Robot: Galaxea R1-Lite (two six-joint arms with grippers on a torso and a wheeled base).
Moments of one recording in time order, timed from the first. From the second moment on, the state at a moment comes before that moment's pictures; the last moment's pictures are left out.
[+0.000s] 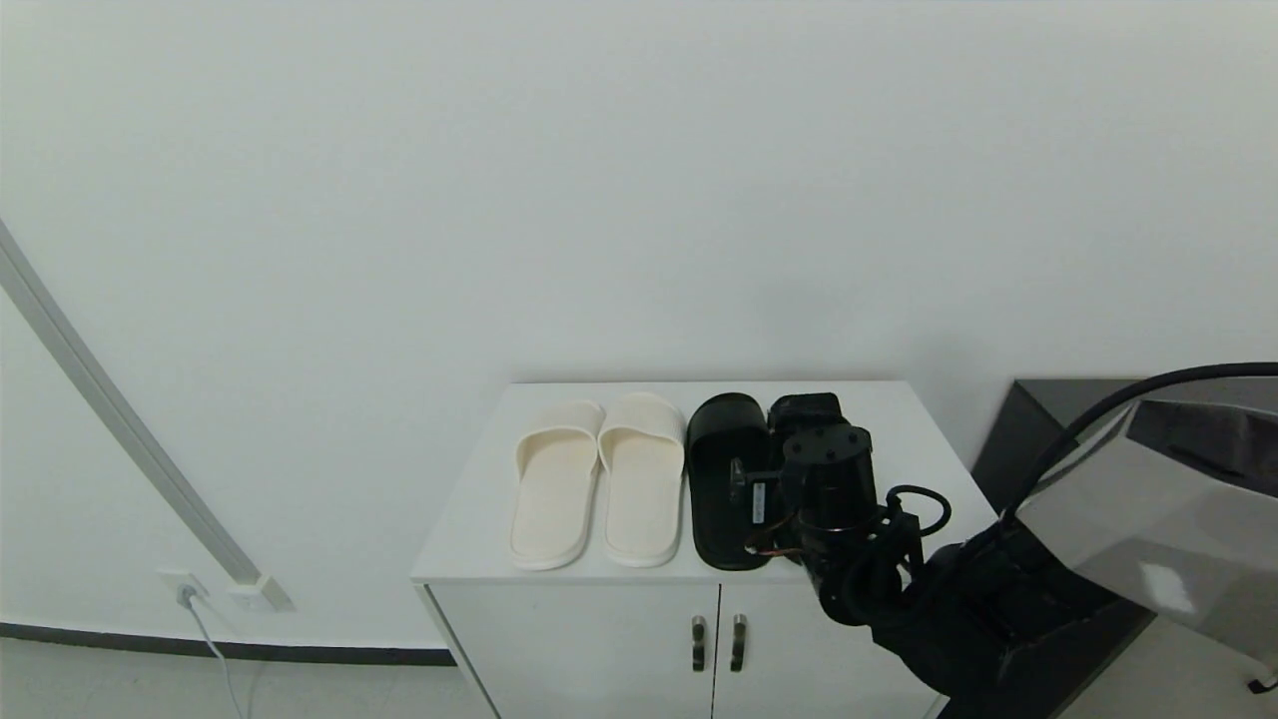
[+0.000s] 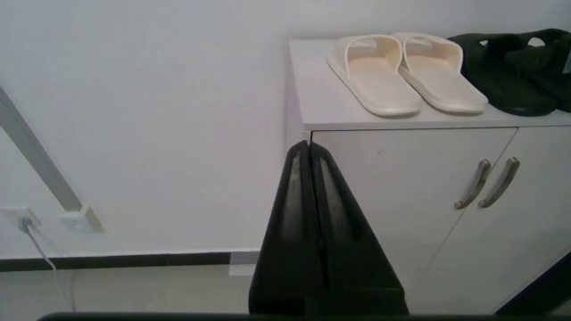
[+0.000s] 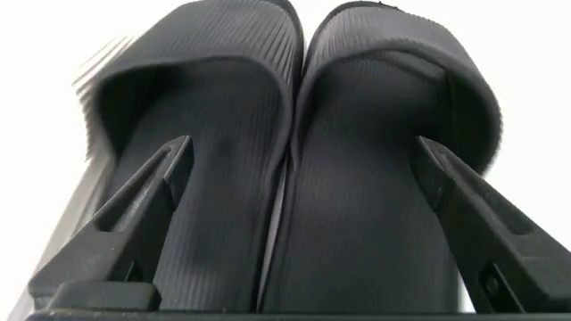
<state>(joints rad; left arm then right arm) 0.00 0.00 0.00 0.00 0.00 0.00 0.76 2.16 -0.97 -0.92 -0.66 0.20</state>
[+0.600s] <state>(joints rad) 0.00 0.00 0.00 0.00 0.00 0.00 0.69 2.30 -1.23 -0.86 -0.66 0.13</state>
